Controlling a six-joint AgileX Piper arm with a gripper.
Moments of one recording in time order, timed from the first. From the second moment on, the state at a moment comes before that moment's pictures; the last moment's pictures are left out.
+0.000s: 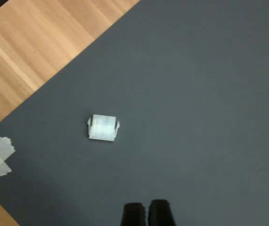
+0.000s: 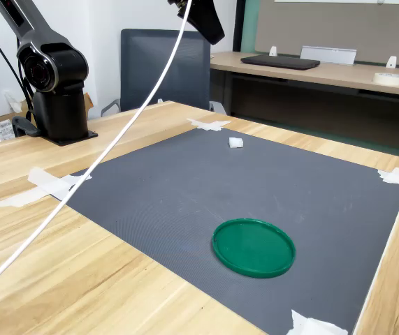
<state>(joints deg) 22.6 58.3 -49.5 14.6 44.3 -36.7</state>
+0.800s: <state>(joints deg) 33.4 73.7 -62.0 3.1 54.5 -38.9</state>
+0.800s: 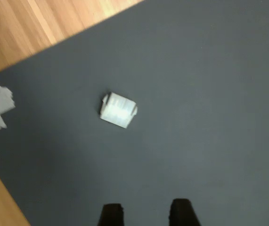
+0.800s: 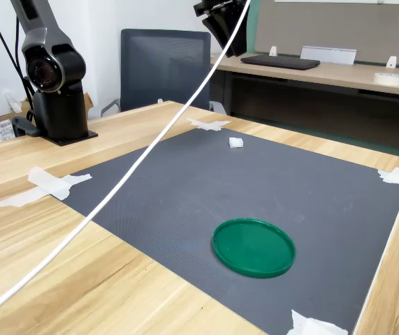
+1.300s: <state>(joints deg) 33.4 78.9 -63.7 1.6 55.5 -45.3</state>
